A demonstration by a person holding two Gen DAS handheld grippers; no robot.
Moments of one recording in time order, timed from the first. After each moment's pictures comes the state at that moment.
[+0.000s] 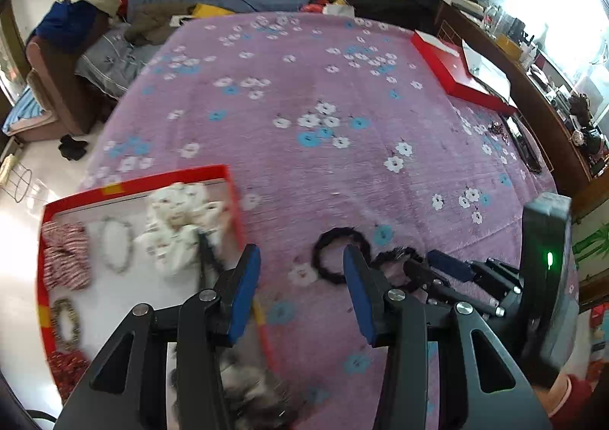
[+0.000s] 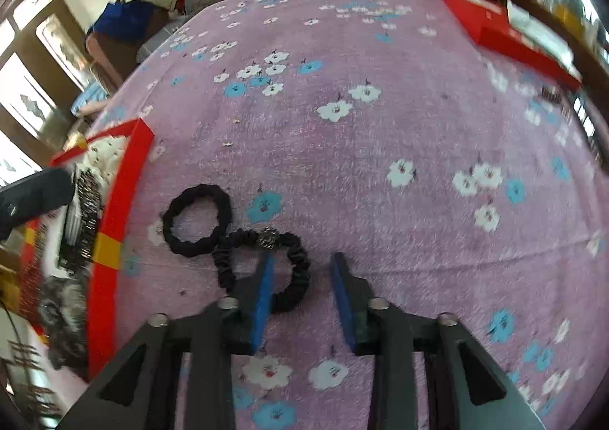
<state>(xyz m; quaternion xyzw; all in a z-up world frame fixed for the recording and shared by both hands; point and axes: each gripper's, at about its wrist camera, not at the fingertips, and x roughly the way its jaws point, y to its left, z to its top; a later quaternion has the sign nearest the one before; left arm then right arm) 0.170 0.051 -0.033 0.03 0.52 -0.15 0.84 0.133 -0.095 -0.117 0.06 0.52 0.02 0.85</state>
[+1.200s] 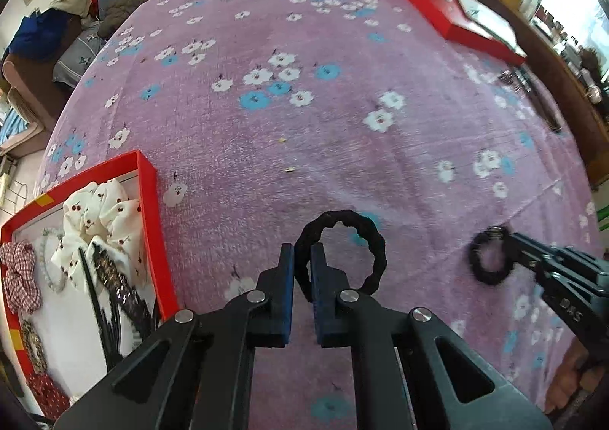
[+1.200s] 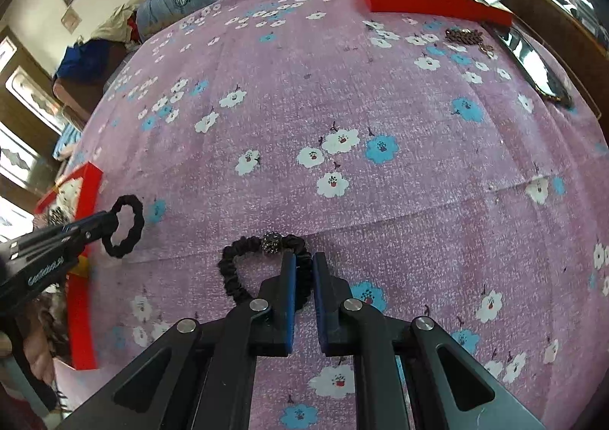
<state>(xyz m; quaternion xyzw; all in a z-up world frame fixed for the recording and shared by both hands) 0.182 -0.003 -0.089 0.08 0.55 -0.17 0.81 0.101 -0.199 -0.112 0.15 0.52 -0.03 0.84</state>
